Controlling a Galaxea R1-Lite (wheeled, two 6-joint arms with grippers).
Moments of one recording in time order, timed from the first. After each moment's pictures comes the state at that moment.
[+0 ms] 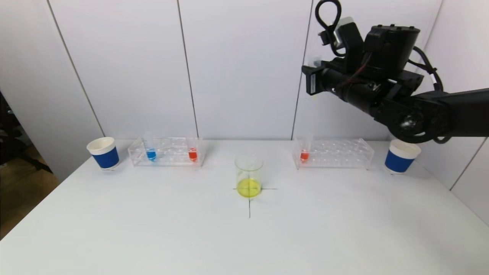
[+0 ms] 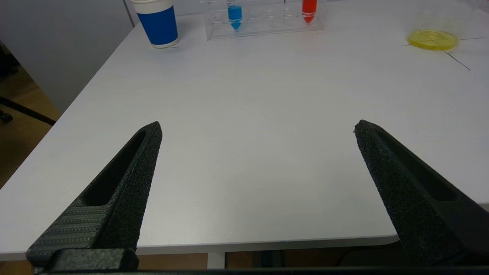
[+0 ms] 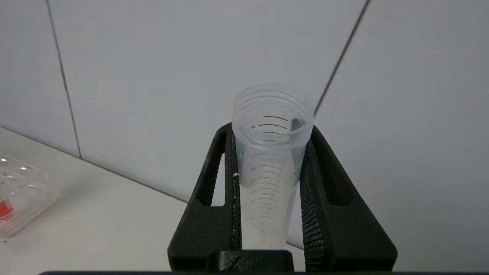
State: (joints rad) left arm 0.00 0.00 -0.04 0.09 -0.01 0.06; right arm 0.40 1.95 -1.43 -0.58 -0.14 -0.22
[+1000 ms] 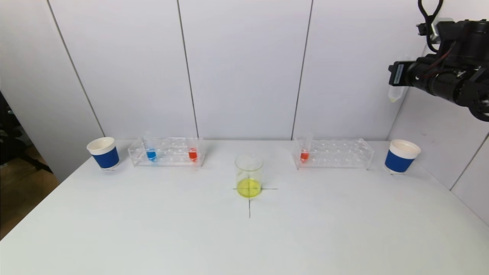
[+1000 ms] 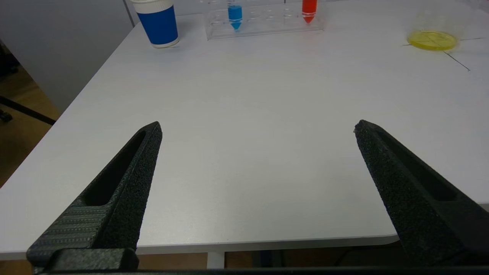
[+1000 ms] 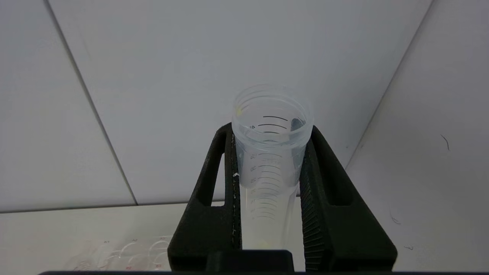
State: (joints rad) left arm -0.01 0.00 -0.04 0.09 -0.01 0.06; right arm -0.01 1.88 -1.42 -0.40 -0.13 -0.04
